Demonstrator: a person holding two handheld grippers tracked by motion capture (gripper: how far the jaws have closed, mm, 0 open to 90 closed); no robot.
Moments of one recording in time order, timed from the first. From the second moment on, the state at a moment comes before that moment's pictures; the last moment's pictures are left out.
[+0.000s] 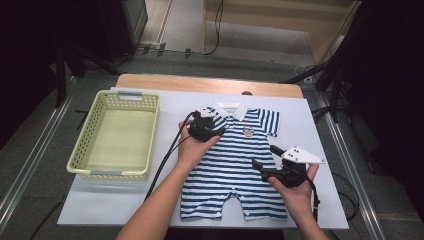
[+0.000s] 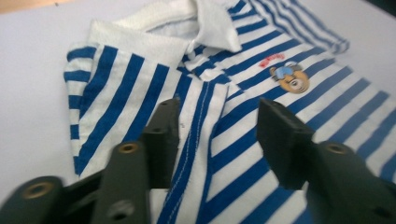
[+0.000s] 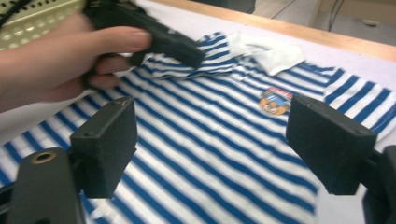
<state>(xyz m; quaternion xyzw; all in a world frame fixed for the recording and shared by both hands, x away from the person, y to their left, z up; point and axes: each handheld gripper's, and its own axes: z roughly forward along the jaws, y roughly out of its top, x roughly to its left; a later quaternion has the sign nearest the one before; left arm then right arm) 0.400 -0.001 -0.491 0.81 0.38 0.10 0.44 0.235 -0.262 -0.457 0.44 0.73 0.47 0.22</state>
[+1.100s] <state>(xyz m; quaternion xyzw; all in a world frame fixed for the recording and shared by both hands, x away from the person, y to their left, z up) 0.302 0.052 -0.472 0.79 0.34 0.10 0.51 0.337 -0.311 -0.475 0.50 0.71 0.44 0.23</state>
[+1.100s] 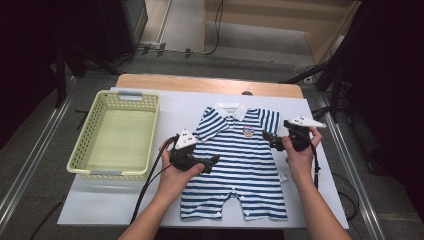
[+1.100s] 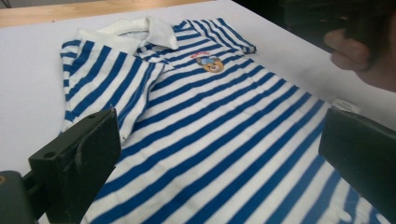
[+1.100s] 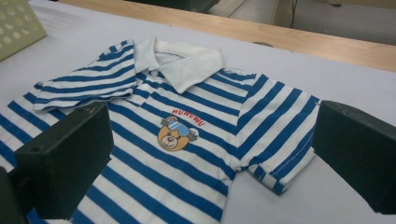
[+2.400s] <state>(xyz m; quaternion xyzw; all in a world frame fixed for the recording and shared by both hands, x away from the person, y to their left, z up) 0.251 0.084 -0.500 0.80 0.32 0.11 0.50 0.419 -0.356 -0.516 0.62 0.67 0.35 0.23</state>
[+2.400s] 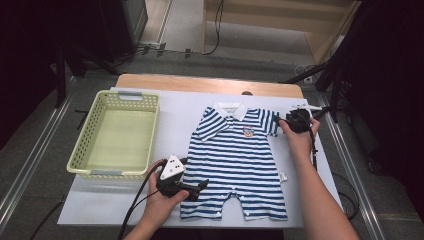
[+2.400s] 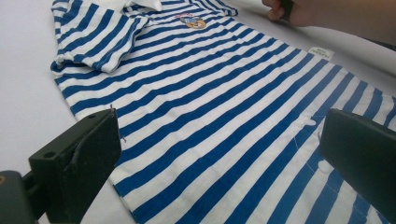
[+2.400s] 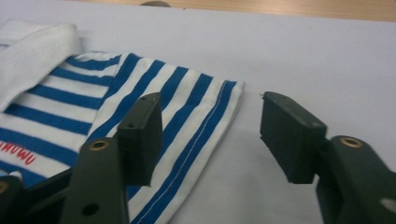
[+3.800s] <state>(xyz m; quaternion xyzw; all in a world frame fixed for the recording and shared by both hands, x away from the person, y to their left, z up) 0.251 0.085 -0.502 0.80 0.32 0.10 0.50 0.428 -0.339 -0.492 0.58 0.70 0.35 0.23</state>
